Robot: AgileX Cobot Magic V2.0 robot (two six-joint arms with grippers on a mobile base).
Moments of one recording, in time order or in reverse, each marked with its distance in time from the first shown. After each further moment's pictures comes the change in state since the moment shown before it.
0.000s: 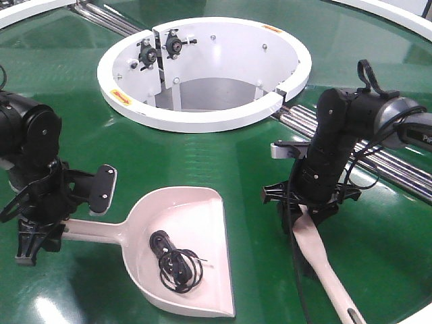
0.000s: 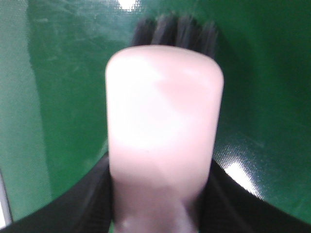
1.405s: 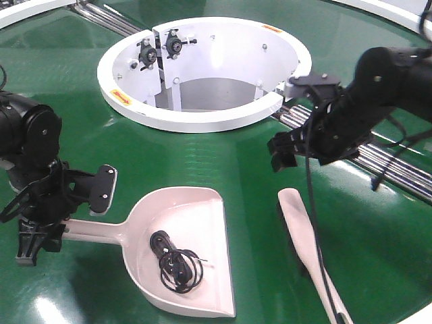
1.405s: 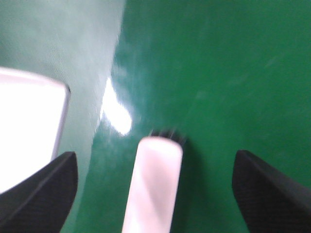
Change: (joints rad) left arm 0.000 0.000 0.000 -0.003 0.000 0.000; right arm 0.004 -0.304 0.084 -0.053 -0.337 -0.063
